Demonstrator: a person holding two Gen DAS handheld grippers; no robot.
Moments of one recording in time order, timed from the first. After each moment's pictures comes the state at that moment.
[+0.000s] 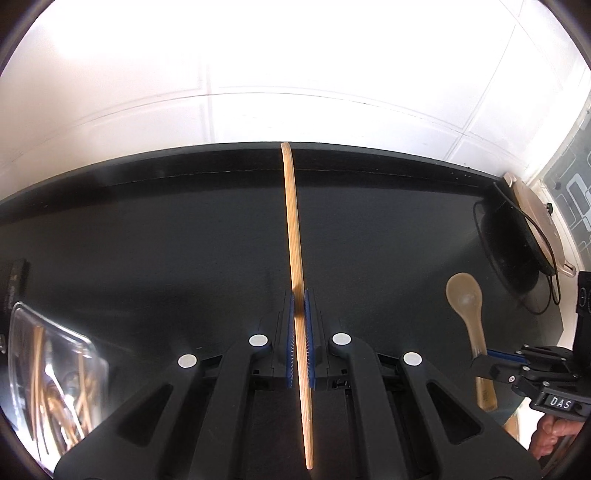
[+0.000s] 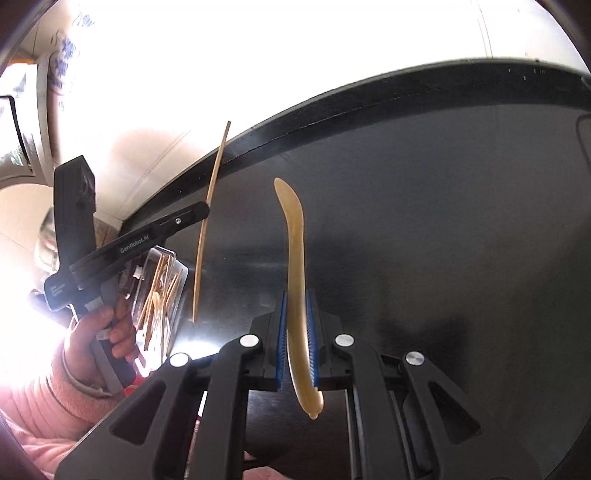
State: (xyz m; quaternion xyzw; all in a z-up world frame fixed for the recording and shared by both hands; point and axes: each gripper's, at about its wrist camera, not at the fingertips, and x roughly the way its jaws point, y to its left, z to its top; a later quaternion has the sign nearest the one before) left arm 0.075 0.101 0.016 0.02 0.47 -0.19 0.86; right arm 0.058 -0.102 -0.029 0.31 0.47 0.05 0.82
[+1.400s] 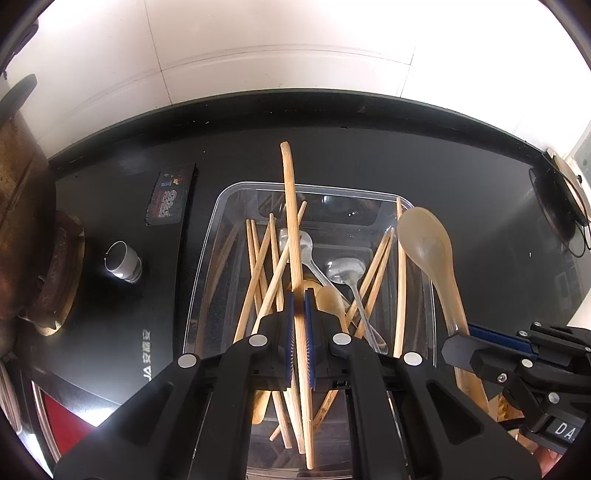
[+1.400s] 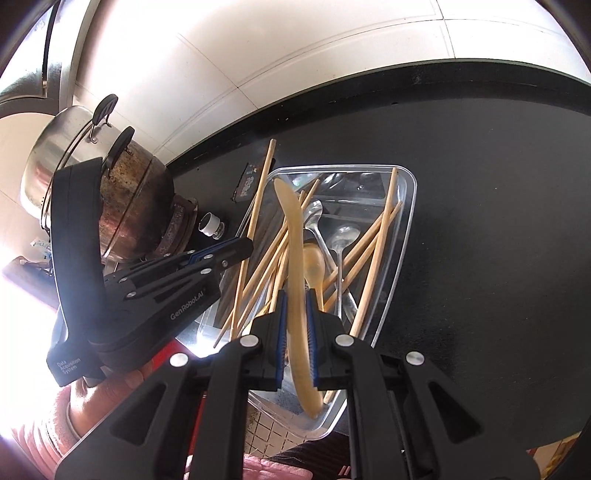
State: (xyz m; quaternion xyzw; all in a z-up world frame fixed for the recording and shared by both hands) left arm 0.021 0.392 -0.001 0.06 0.50 -0.12 0.85; right arm 0.135 0.245 -0.019 0.28 0.49 0.09 0.82
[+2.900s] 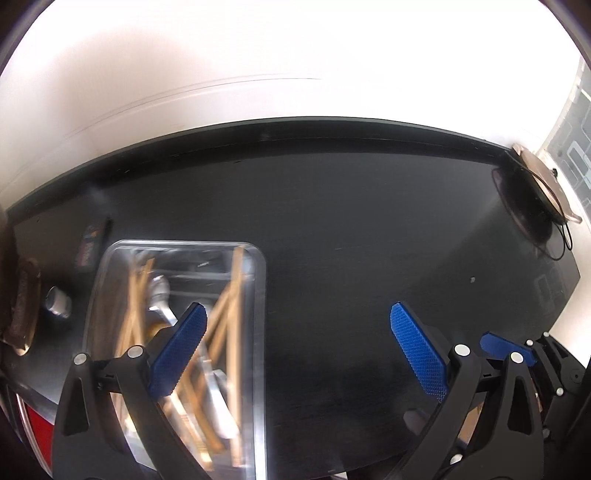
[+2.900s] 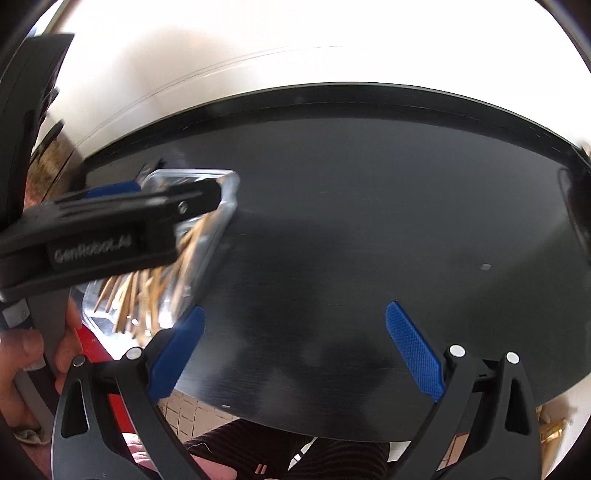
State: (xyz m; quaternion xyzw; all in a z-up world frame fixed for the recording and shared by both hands) left arm 0.004 0.223 0.021 0.07 0.47 -0.17 0.86; right arm 0.055 0.142 -0.017 0.16 0.50 -0.07 0.85
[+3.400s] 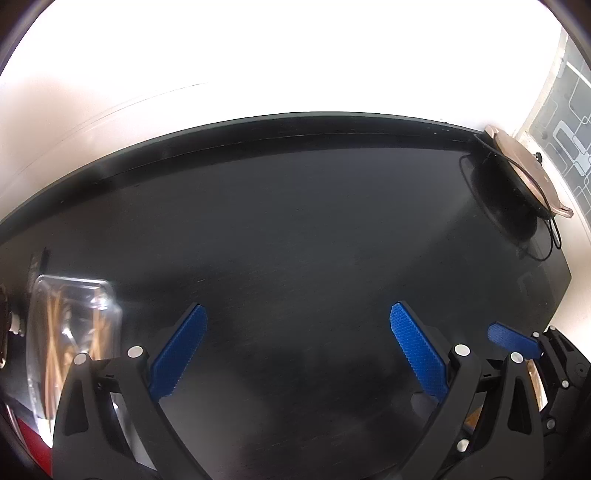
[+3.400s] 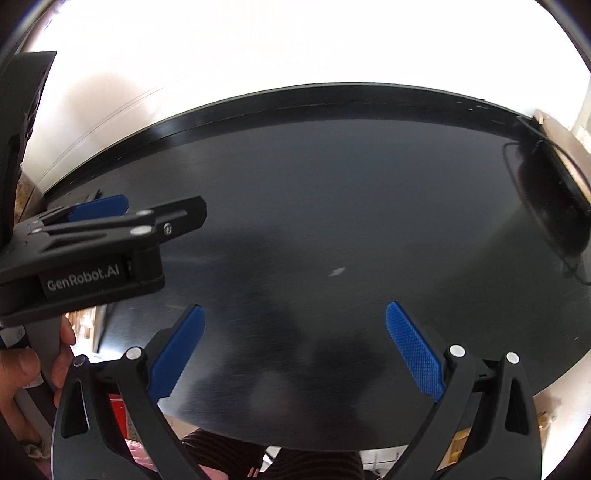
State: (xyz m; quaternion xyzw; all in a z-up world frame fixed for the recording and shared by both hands) left arm -0.002 0.062 0.012 0.08 0.48 -0.19 0.85; right arm 0.002 -0.008 -0.017 0.17 0.50 -0.13 0.84
